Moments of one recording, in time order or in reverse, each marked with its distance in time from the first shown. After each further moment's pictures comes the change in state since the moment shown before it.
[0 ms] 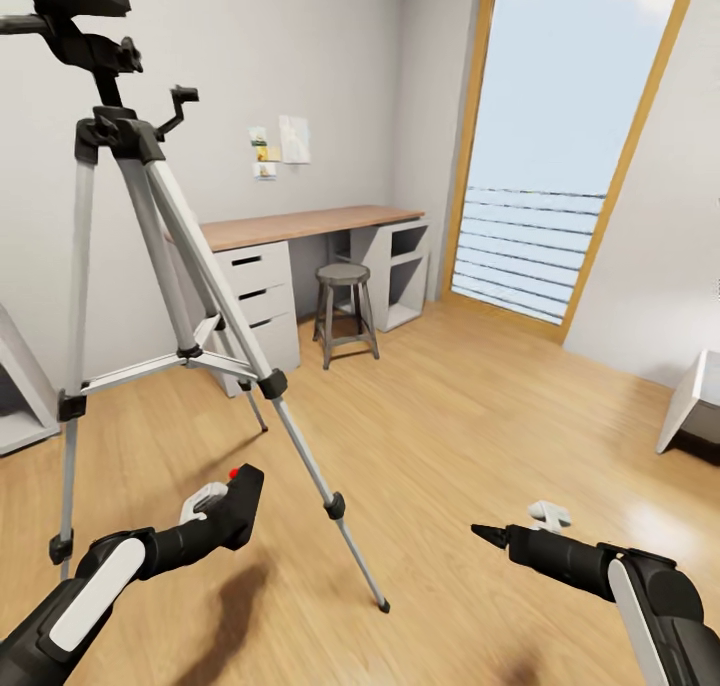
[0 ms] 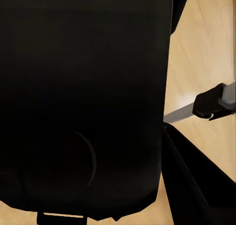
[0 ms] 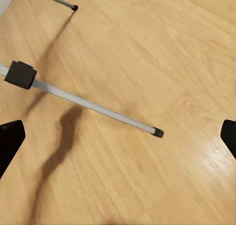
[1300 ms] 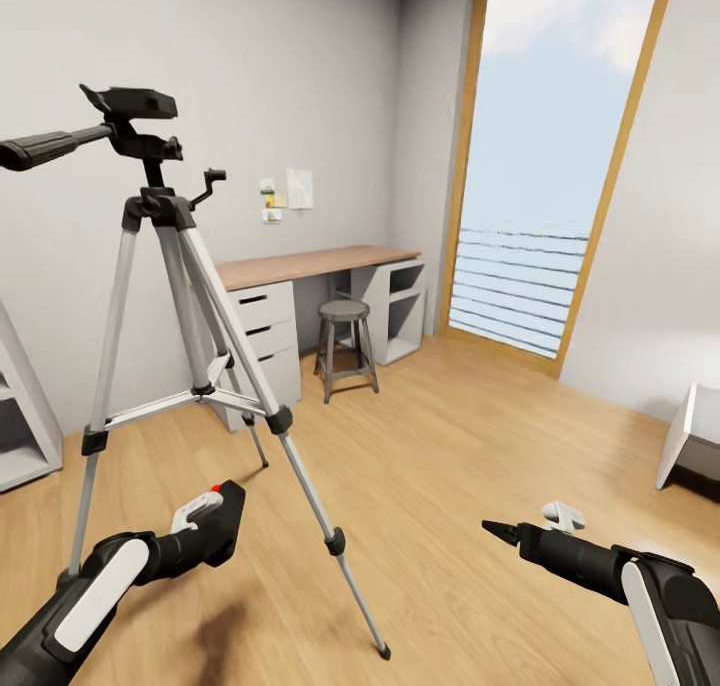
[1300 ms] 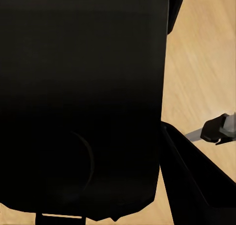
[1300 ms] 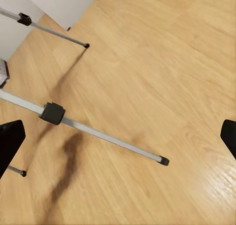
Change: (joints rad) left arm 0.000 -0.015 0.006 0.008 -0.009 0.014 0.218; right arm 0.000 0.001 -0.059 0.006 -0.009 0.001 -0.001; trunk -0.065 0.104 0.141
